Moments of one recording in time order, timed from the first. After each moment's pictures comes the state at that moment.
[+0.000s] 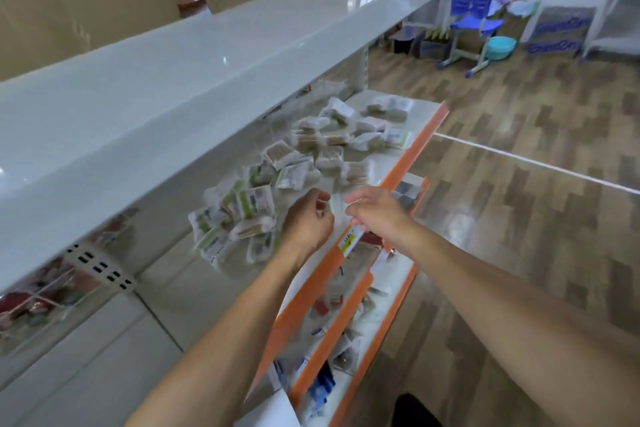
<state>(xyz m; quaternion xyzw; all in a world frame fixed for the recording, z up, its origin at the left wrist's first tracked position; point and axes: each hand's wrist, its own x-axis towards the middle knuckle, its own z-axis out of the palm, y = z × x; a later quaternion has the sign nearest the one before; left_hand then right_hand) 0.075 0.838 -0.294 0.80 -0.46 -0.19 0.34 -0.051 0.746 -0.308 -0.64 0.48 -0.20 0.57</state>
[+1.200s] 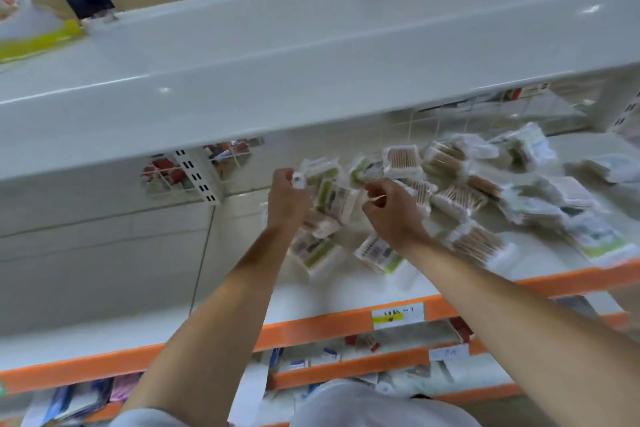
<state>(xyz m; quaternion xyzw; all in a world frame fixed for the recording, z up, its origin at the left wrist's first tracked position) 0.193 0.832 -0.324 0.87 0.03 0.00 0.50 0.109 0.660 -0.351 -0.86 0.15 -0.15 0.46</state>
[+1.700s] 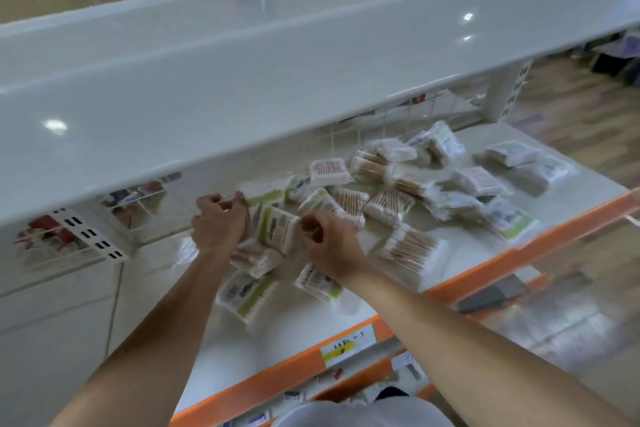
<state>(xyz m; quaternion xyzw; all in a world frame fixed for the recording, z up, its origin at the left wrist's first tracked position) 0.243 0.807 -0.351 0.92 0.07 0.03 0.39 0.098 0.657 -0.372 -0.87 0.12 -0.19 0.44</state>
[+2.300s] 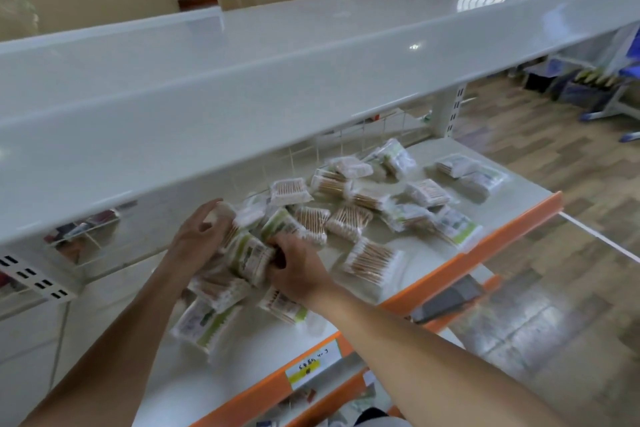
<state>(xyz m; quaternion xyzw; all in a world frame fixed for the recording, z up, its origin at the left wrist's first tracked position) 0.231 0.799 -0.330 0.88 -0.13 -0.11 0.44 0.091 0.658 -0.369 -0.88 0.12 -0.15 0.44</state>
